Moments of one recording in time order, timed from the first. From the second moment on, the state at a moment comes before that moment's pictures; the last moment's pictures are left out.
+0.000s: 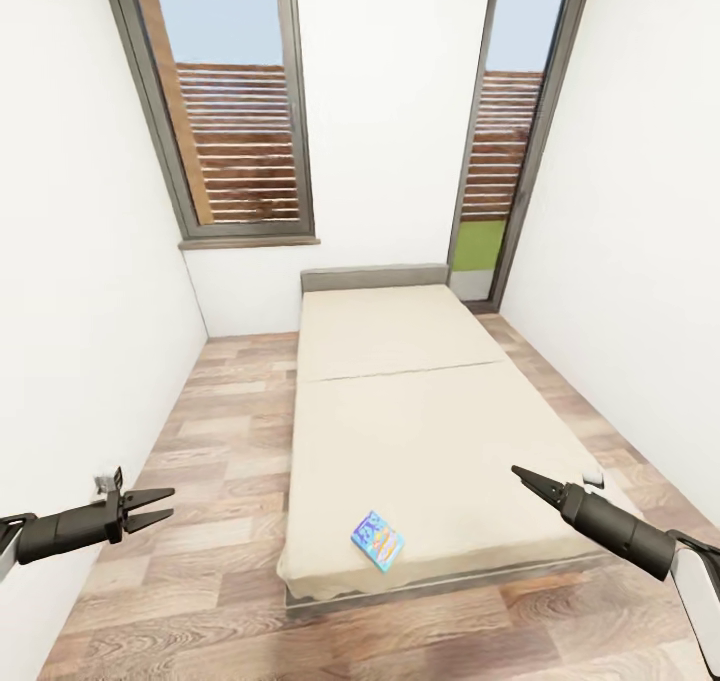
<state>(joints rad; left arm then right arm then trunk) -0.69 0.52 0.25 -0.40 0.03 0.74 -1.57 -0.27 -0.24 -0.41 -1.35 -0.52 0.88 0.97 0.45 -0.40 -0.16</state>
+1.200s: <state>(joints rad) -0.69 0.45 0.25 -0.41 0.02 0.74 -1.57 -0.27 -0.24 -0.41 -1.34 -0.52 0.88 0.96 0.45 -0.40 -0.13</state>
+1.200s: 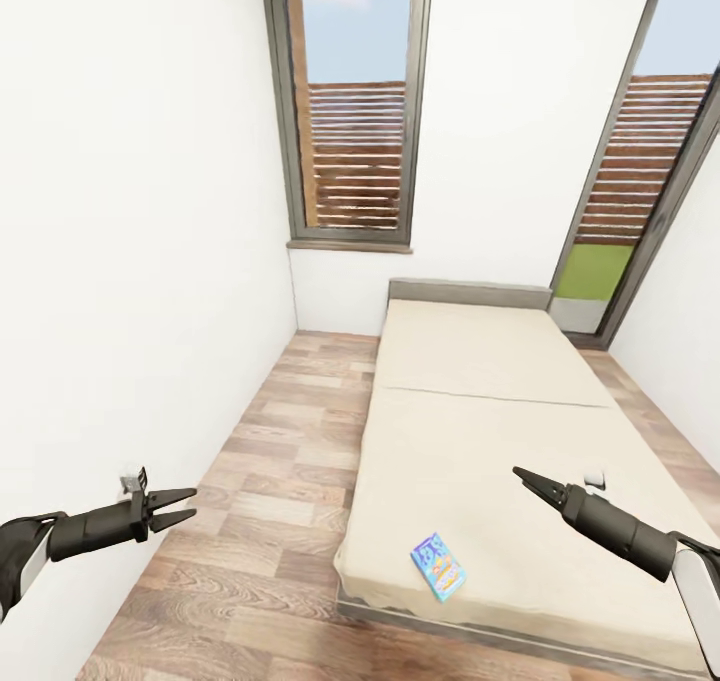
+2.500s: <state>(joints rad) -0.69 0.45 0.25 -0.44 0.03 0.74 -1.57 -0.27 -0.23 -0.41 -1.32 -0.52 0.88 0.94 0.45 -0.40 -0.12</state>
